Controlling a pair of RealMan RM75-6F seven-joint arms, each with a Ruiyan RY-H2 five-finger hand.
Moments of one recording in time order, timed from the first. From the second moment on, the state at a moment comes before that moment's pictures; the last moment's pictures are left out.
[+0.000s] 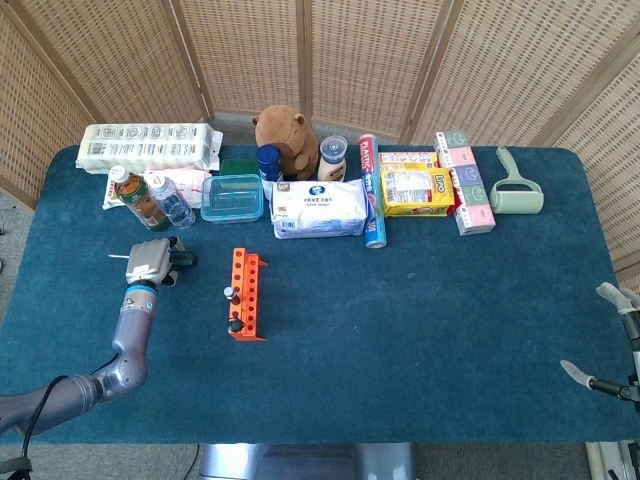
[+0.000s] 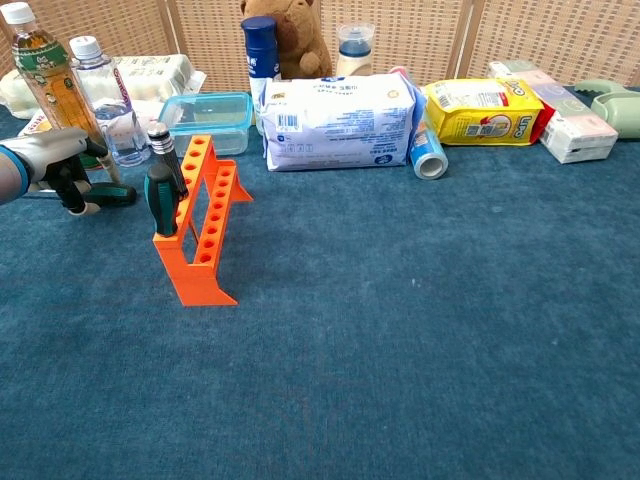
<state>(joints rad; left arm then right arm) -0.76 -1.64 -0.22 -1.16 0.56 0.90 0.48 0.01 -0.97 0.07 -1.65 -1.55 1.59 0.49</state>
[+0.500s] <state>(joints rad) -0.77 -1.65 -0.24 -1.16 0.53 0.91 0.51 0.01 -0.97 0.07 -1.65 -1.55 1.58 0.50</state>
